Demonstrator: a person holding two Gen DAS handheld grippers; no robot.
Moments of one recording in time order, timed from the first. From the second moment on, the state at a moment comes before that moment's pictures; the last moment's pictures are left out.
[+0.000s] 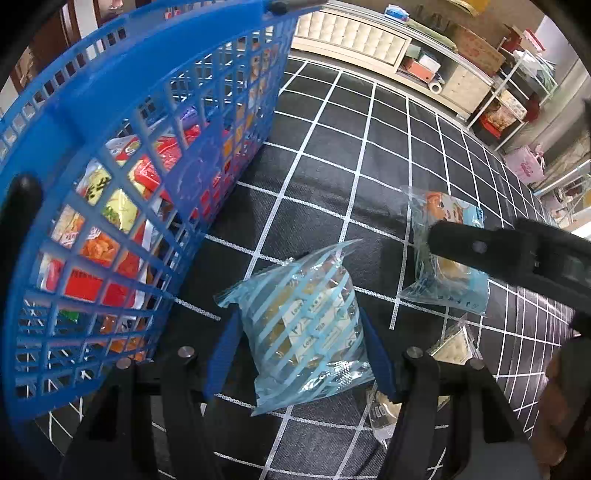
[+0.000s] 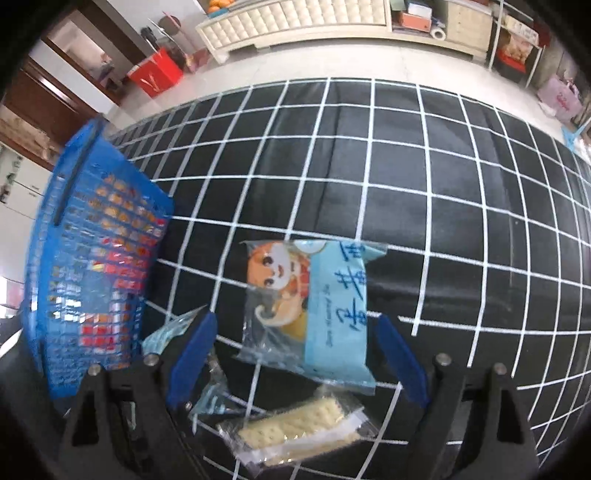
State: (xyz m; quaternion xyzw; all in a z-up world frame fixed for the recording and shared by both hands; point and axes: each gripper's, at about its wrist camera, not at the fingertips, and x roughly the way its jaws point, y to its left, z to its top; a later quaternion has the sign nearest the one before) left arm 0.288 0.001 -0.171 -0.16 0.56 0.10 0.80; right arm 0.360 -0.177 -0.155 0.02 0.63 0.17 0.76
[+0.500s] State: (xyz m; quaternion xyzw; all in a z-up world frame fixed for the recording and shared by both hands) left arm 0.296 -0.006 -0.170 -0.14 0.56 0.08 0.81; right arm 0.357 -0.162 -0.182 0.00 0.63 0.15 0.76
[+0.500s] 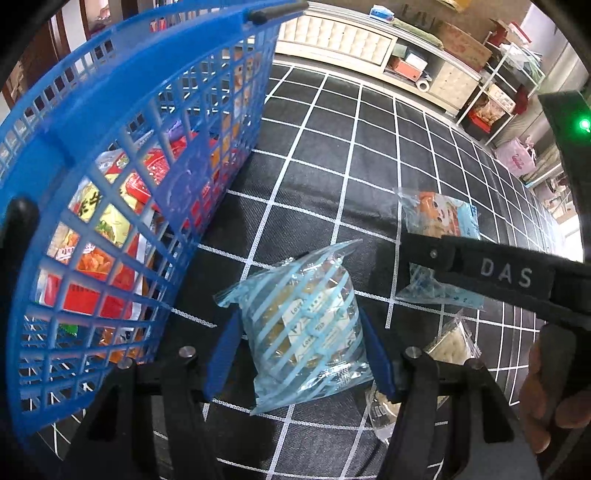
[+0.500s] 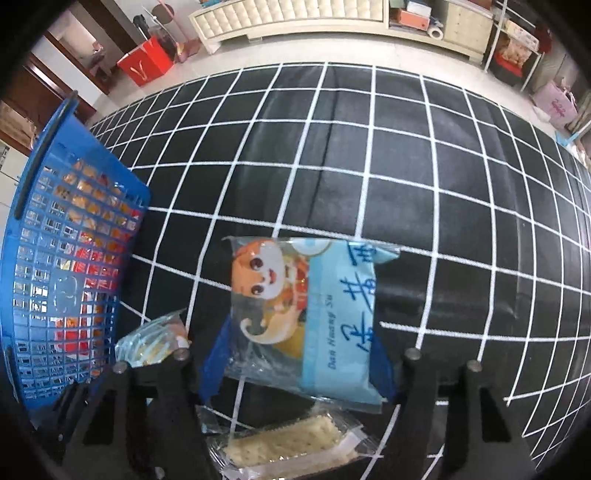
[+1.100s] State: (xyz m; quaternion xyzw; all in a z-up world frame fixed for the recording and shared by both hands) left arm 0.262 -0.037 -0.154 -0.14 0.54 0.04 0.83; right arm 0.279 -0.227 -0.140 0.02 0.60 0.15 0.79
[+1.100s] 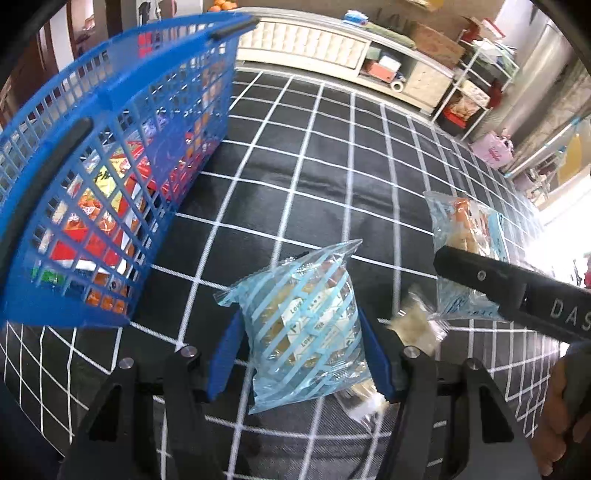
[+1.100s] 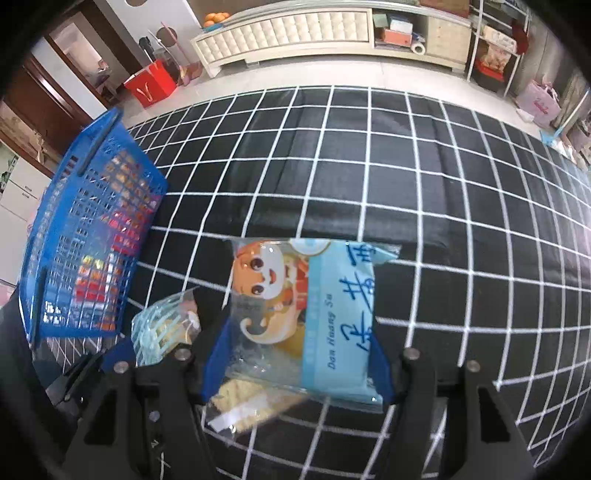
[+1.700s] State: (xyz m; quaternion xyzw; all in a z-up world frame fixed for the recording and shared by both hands) left arm 0.228 -0.040 -0.088 -0.11 0.49 -0.02 0.86; right arm 0.241 -0.214 -0.068 0.01 0.55 0.14 0.82
